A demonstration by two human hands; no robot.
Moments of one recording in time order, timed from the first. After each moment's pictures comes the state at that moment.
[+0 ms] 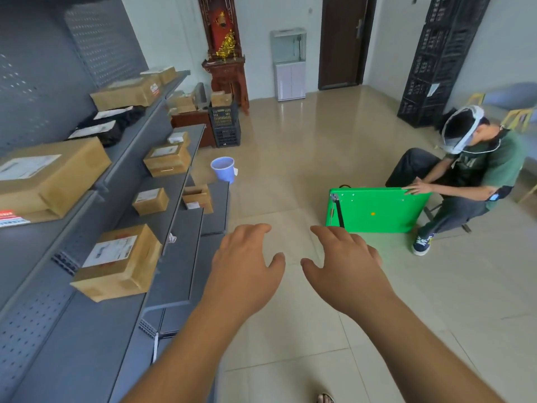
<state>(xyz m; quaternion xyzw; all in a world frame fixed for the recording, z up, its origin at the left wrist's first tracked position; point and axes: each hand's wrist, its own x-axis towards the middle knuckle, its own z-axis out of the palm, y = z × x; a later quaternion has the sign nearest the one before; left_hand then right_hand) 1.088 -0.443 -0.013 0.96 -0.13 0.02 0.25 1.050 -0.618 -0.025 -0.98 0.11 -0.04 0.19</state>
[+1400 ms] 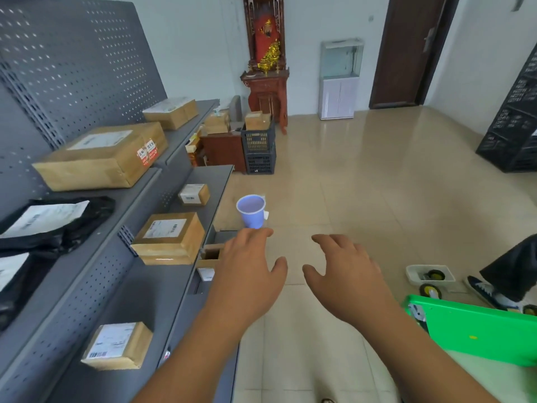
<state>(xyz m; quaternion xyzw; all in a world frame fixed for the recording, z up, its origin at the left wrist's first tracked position) 1.769 -0.450 -0.002 0.96 -0.06 0.06 0.27 1.758 -0.625 -0.016 -0.98 0.03 -0.03 0.21</state>
